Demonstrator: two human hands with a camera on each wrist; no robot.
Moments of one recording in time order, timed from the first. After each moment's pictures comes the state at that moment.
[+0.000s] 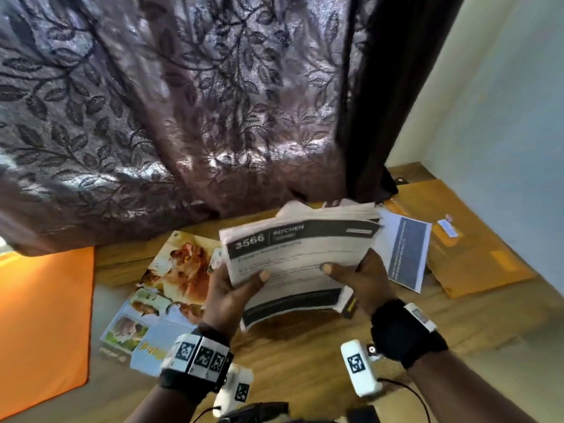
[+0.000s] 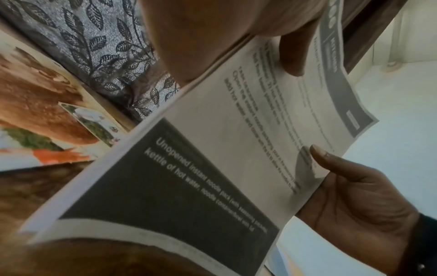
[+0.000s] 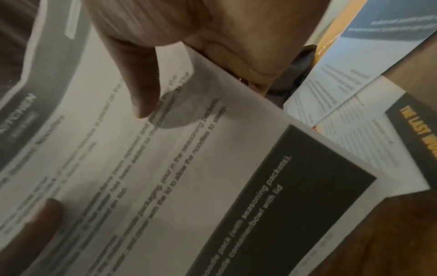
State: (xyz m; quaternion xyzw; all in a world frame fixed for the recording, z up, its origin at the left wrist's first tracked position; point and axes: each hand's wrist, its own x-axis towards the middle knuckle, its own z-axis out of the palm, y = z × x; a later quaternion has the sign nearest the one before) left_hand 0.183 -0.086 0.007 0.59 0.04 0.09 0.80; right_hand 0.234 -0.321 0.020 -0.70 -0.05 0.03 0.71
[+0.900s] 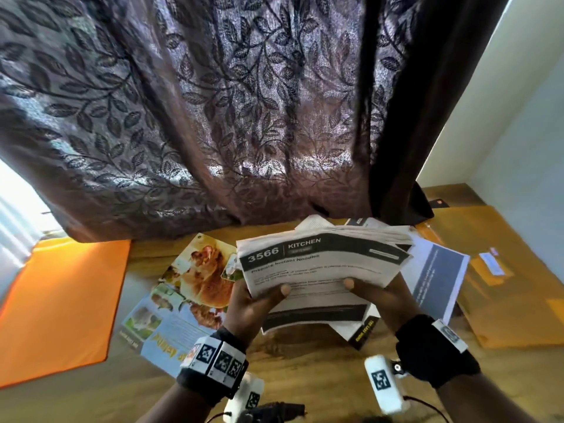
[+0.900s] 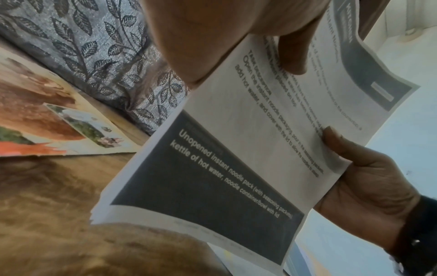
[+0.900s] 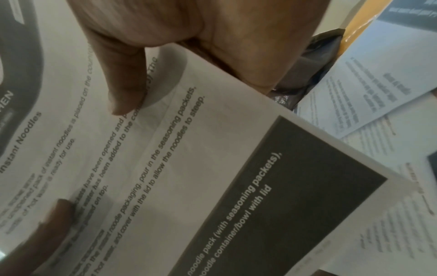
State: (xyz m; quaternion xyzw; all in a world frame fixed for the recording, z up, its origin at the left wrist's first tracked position) left_hand 0.191 -0.130 0.023 0.61 0.02 0.13 0.78; right_hand 0.273 -0.361 0.025 -0.63 -0.15 0.11 0.75
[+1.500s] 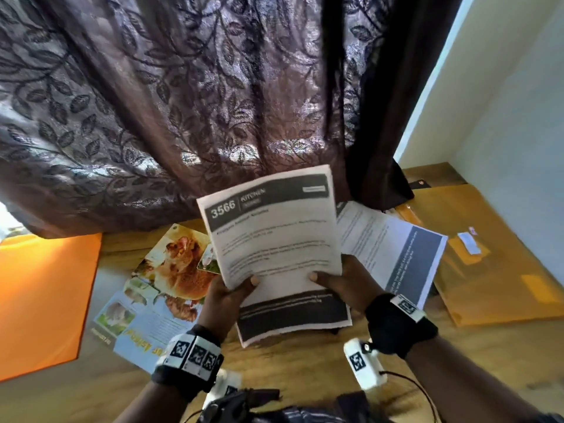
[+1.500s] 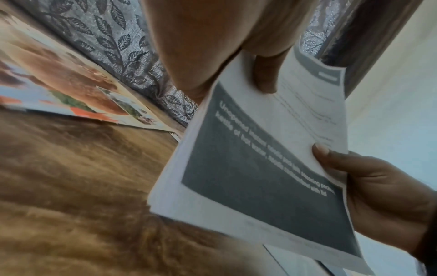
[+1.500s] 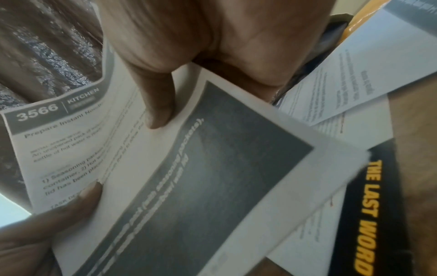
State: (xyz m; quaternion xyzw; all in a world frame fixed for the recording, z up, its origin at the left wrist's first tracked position) left_hand 0.198 -0.130 -0.017 0.66 0.12 0.09 0.74; right_hand 0.297 -0.366 -0.011 -0.75 -0.15 0.24 0.60
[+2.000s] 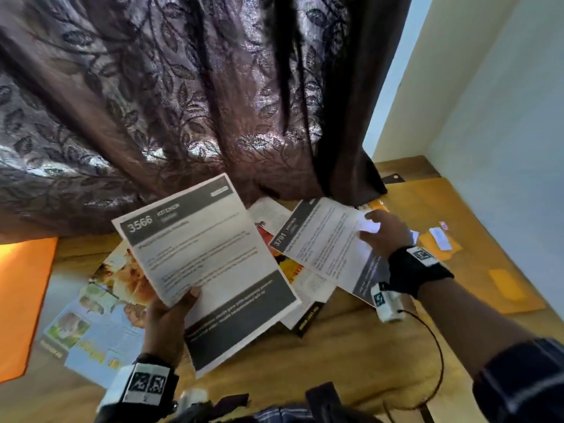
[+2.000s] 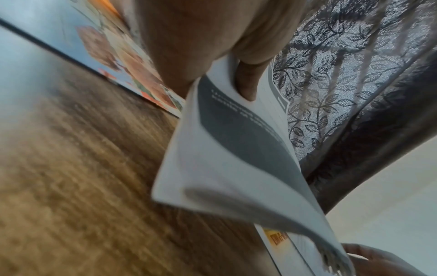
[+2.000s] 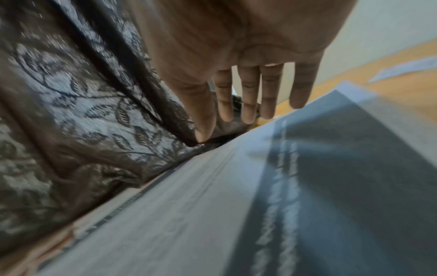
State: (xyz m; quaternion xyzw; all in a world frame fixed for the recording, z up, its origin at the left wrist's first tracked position) left_hand 0.189 -0.120 -0.059 0.60 0.23 0.18 0.75; right_hand 0.427 -0.485 -0.038 -0.96 0.02 0.07 0.27
